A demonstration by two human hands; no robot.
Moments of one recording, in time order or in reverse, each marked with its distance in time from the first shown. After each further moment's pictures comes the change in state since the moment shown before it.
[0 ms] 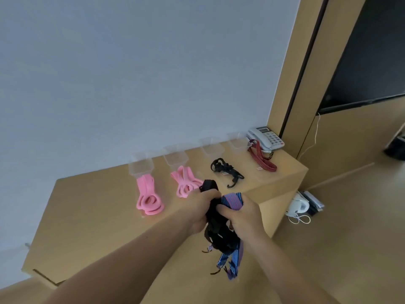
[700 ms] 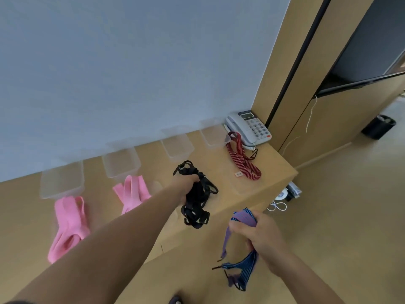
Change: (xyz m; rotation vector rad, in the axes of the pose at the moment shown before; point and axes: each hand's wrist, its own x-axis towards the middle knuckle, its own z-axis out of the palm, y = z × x) left_hand 0.329 0.003 0.056 0.239 0.203 -0.274; right_hand 0.195 0.053 -0.116 -0.193 -0.108 0.277
